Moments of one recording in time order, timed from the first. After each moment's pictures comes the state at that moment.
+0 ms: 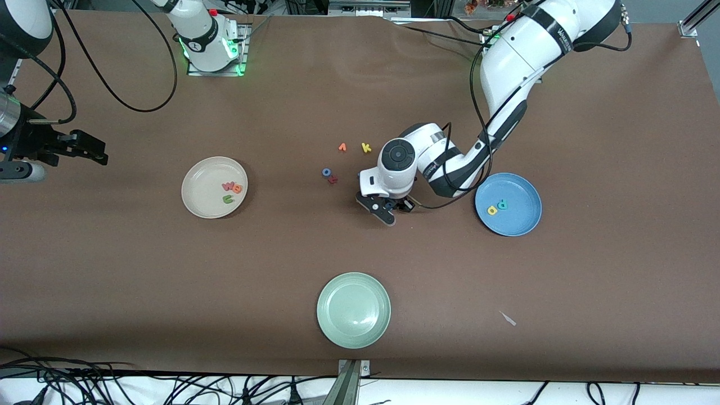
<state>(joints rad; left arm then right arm) -0.26 0.85 -0.50 -1.59 0.47 2.26 -0.27 -0.01 0.12 0.02 -1.54 -0.03 1.62 -0.04</state>
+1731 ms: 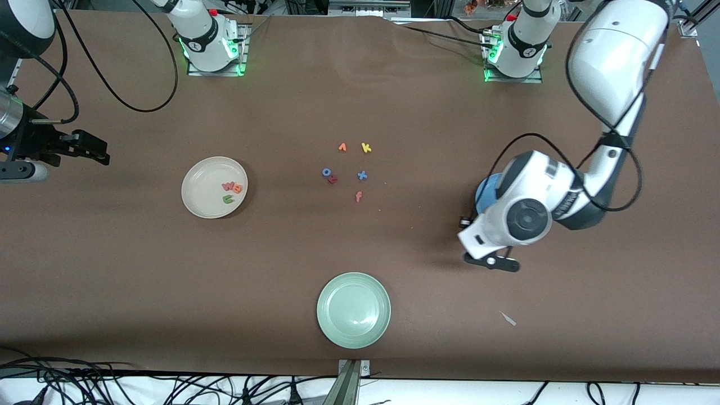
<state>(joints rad) 0.08 0.76 -0.49 -1.36 0.33 1.75 -0.30 0.00 0.12 0.02 -1.54 -0.03 1.62 -0.04</state>
